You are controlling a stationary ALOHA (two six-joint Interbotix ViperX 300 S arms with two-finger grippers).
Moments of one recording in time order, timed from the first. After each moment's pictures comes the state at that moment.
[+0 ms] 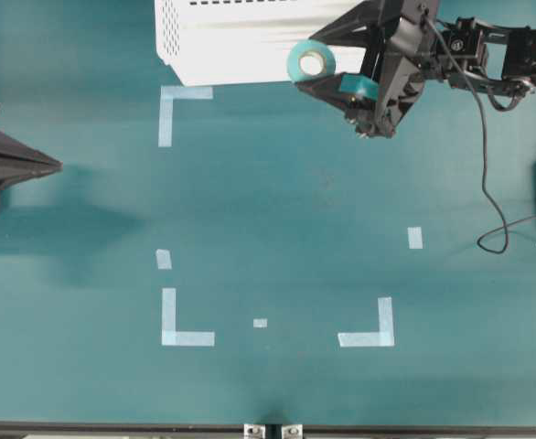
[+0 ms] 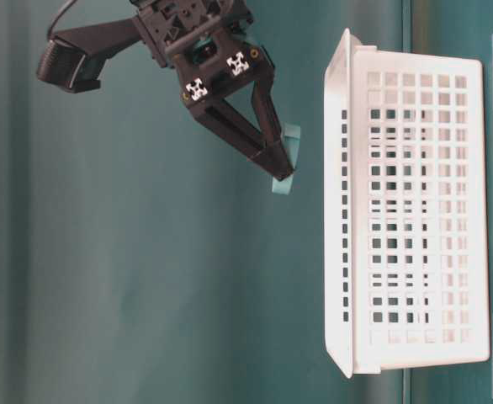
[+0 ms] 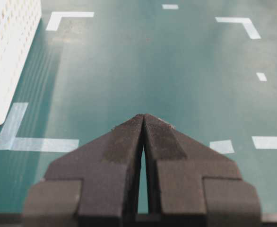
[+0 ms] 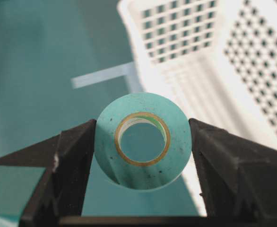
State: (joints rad) left arm -0.01 -1.37 1.61 -0.03 -0.08 0.00; right arm -0.26 -0.22 0.72 0.04 -0.08 0.22
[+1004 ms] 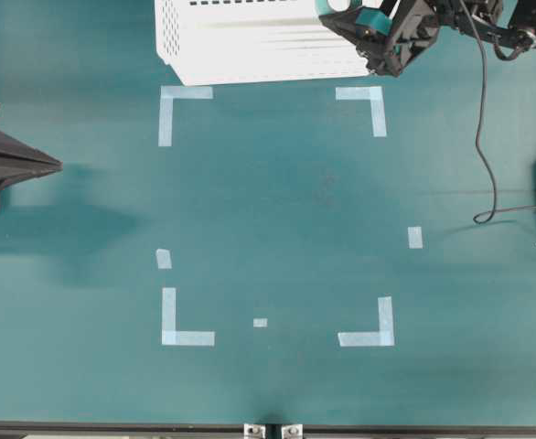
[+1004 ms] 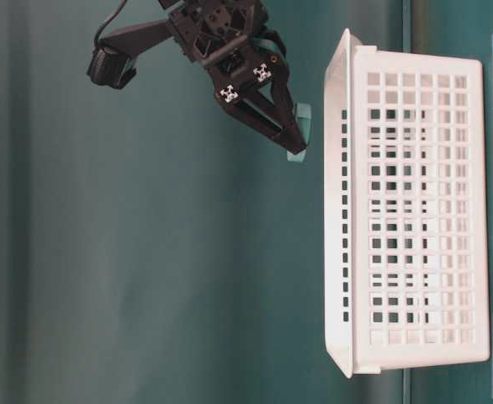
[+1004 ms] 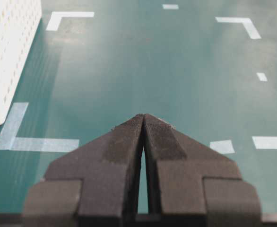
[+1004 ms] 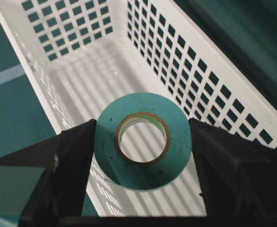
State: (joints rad) left arm -0.01 -1.37 1.61 -0.03 -0.08 0.00; right arm -0.44 -0.20 0.74 0.01 -0.08 0.22
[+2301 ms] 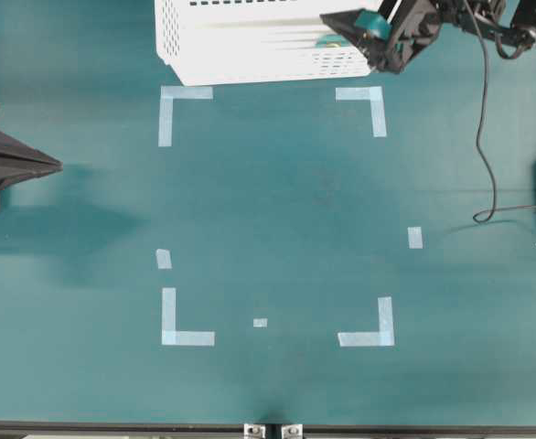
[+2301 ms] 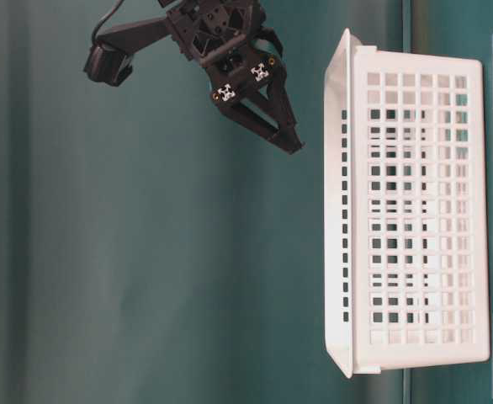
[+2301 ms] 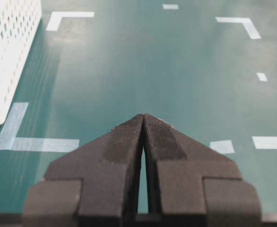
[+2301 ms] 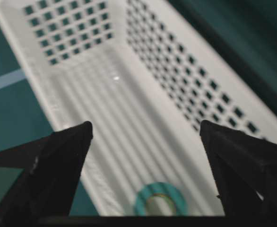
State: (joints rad) left arm -0.01 -1.37 1.61 -0.03 -0.08 0.00; right arm -0.42 -0.21 0.74 -0.01 -0.10 0.23
